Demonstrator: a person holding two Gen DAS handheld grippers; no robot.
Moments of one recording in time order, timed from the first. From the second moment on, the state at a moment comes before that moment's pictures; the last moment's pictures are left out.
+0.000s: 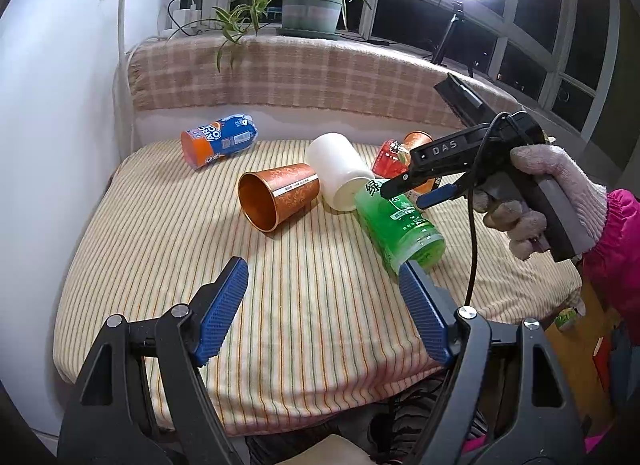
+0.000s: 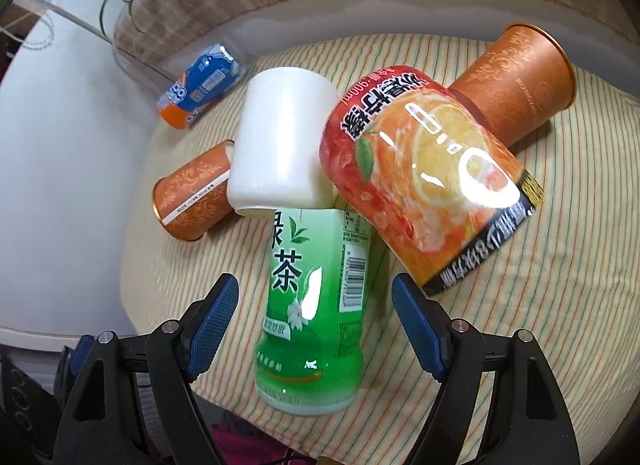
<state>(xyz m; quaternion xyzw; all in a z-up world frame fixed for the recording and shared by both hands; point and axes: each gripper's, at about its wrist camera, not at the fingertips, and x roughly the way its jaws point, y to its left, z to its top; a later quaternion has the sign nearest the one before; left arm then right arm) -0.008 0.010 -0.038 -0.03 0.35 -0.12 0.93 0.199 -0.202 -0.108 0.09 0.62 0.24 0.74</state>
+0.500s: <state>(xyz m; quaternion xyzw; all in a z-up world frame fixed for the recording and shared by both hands) -0.009 0.023 -0.036 -0.04 0.35 -0.11 0.93 0.214 -0.172 -0.130 0.05 0.64 0.22 0.73</state>
